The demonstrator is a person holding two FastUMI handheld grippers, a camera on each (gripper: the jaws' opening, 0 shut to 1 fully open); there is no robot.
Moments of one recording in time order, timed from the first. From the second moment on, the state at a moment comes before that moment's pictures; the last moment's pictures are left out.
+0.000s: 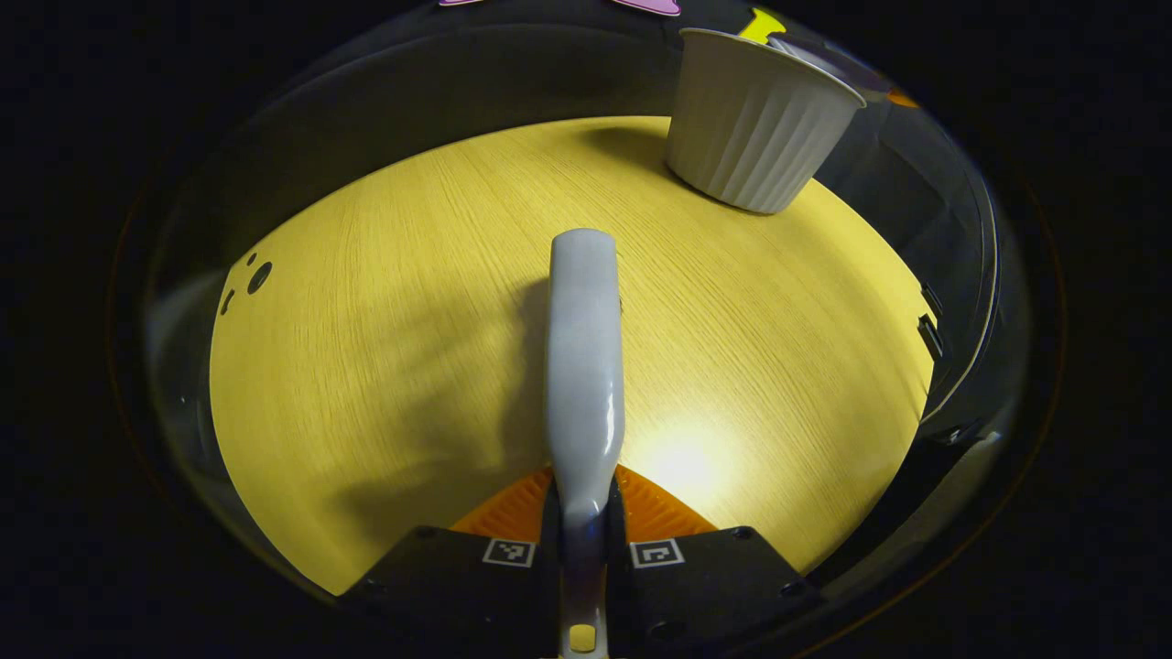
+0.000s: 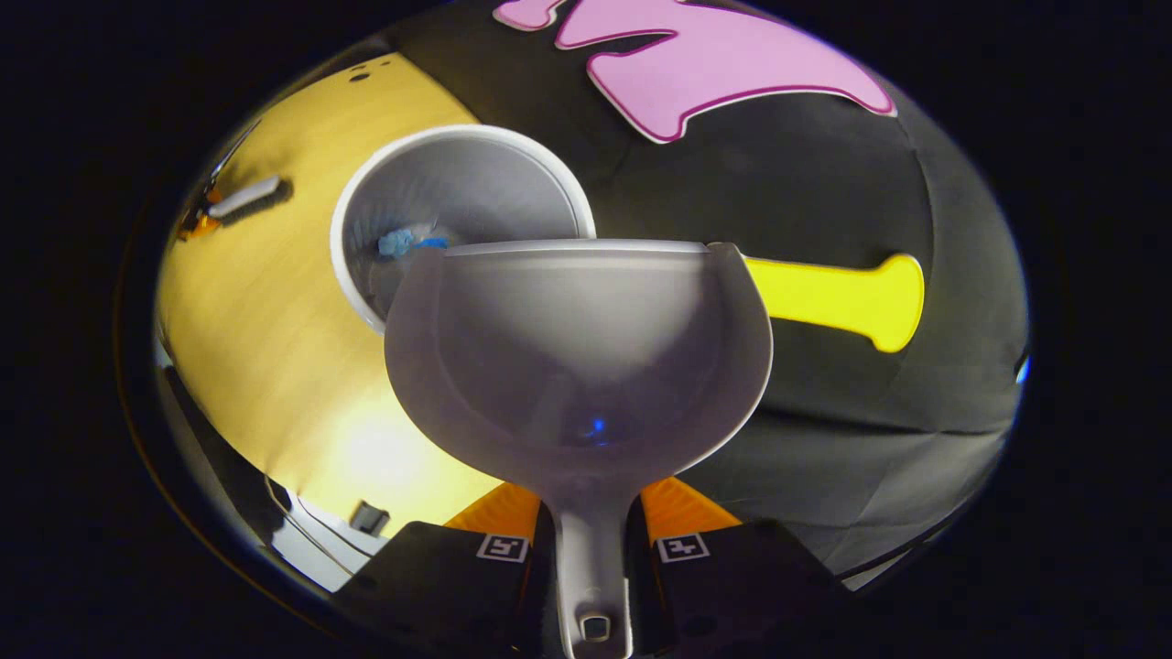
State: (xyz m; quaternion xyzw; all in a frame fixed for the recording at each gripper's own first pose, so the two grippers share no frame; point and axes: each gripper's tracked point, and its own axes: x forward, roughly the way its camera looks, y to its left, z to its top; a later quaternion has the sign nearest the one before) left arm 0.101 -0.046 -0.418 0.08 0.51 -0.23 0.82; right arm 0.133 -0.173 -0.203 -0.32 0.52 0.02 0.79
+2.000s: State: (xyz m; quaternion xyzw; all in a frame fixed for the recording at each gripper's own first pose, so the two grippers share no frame) left arm 0.099 -0.026 -0.420 0.10 0.55 -0.13 0.82; right arm -0.011 0.160 -0.440 -0.05 0.54 0.24 0.80
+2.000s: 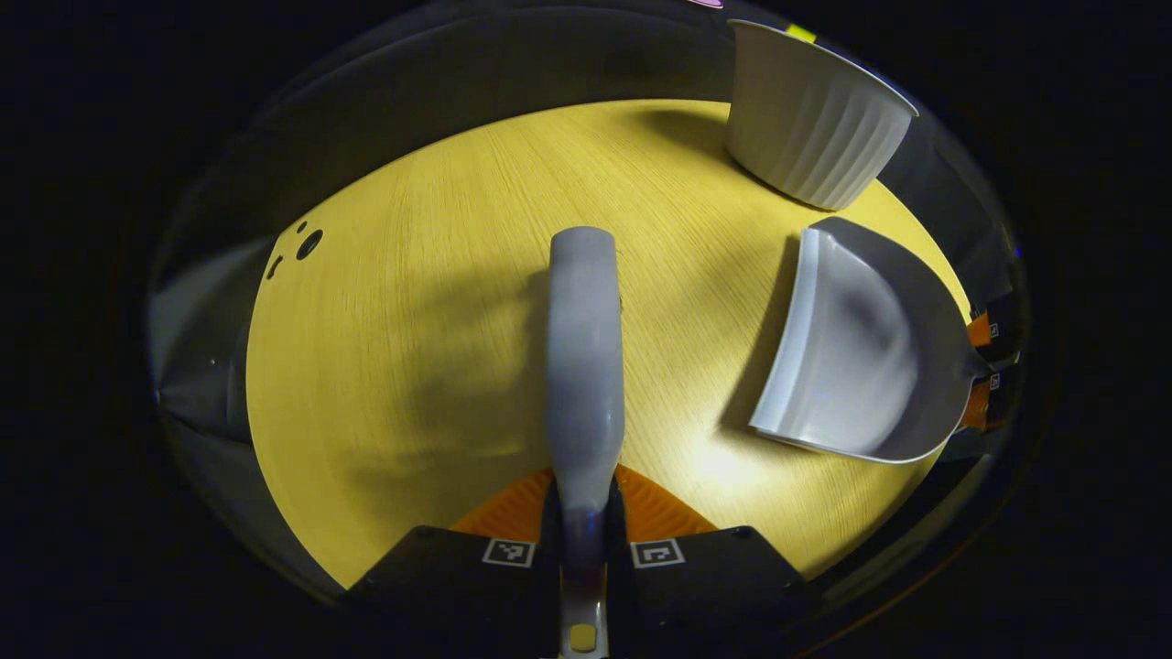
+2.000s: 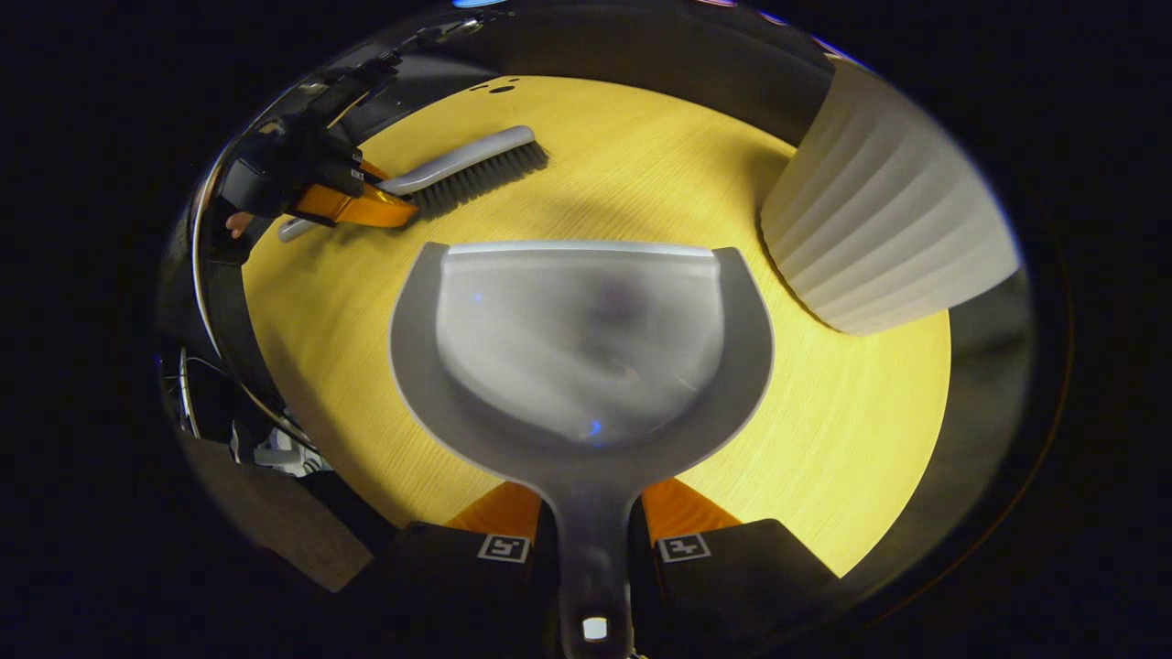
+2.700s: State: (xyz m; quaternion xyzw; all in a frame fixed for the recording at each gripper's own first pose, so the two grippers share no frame) left arm 0.098 -0.028 -0.418 0.11 0.55 -0.14 0.82; right arm -0.012 0.177 -0.443 -0.01 0.55 0.23 0.80
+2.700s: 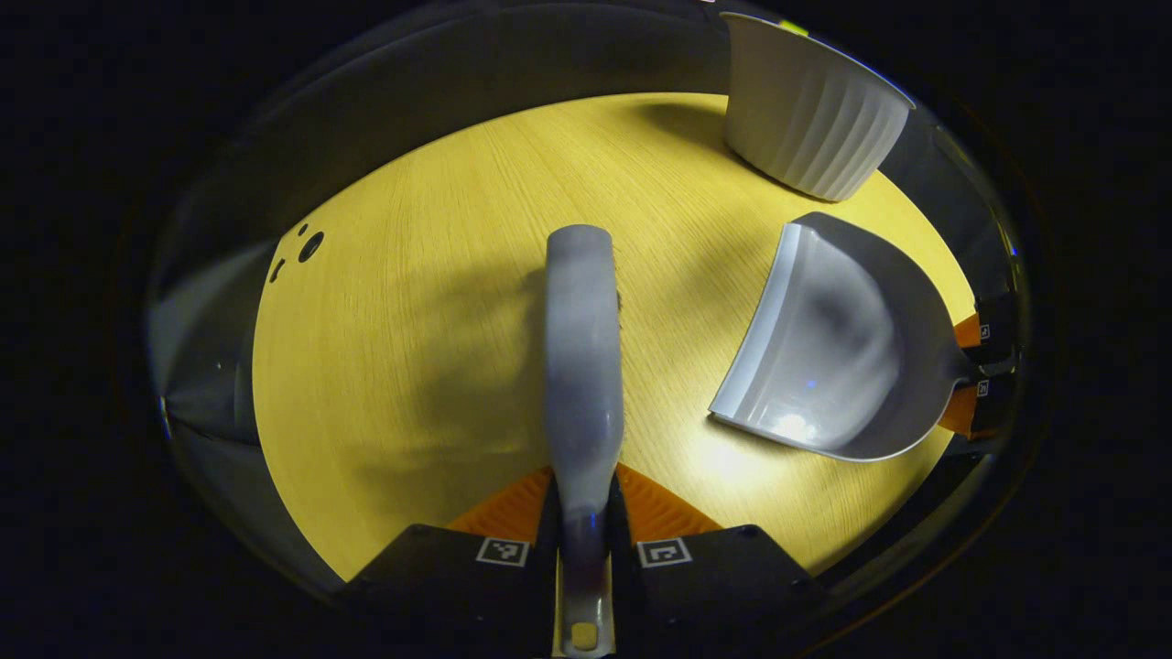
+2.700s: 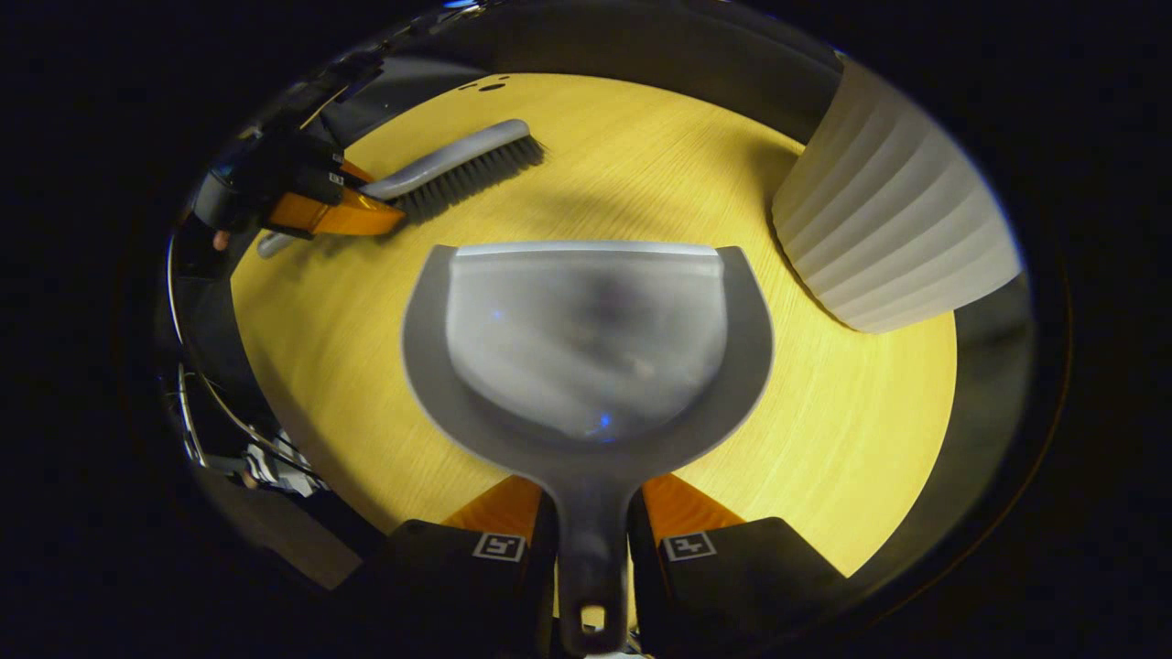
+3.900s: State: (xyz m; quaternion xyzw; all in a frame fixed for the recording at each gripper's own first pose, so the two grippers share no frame) left arm 0.115 -0.046 -0.147 0.05 0.18 -0.12 0.97; right arm 0.065 0.121 -0.177 0.09 0.24 0.13 0.96
